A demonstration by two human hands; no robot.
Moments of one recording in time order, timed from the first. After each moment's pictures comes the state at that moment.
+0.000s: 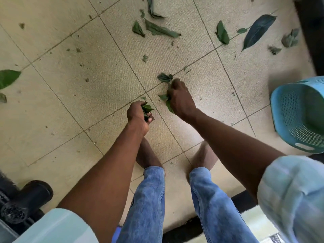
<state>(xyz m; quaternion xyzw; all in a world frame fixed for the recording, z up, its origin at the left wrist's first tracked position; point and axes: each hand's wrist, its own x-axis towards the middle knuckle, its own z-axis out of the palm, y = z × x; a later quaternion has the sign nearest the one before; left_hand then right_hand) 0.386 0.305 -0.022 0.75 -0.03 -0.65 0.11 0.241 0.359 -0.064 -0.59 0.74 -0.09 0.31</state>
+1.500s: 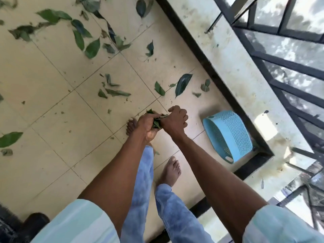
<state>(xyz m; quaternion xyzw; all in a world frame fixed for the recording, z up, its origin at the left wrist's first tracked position) 0.134 0.291 0.123 0.64 -0.06 -0.77 0.06 0.067 0.347 0.126 -0.07 0.88 -0.19 0.44</state>
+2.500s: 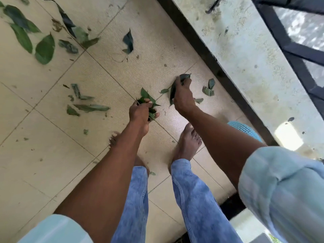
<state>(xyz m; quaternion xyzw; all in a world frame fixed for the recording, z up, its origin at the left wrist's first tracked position) 0.050 0.227 -0.024 0.70 -0.16 -0.69 0.03 -0.089 0.299 -0.066 -0.33 0.86 -0.07 0.38</state>
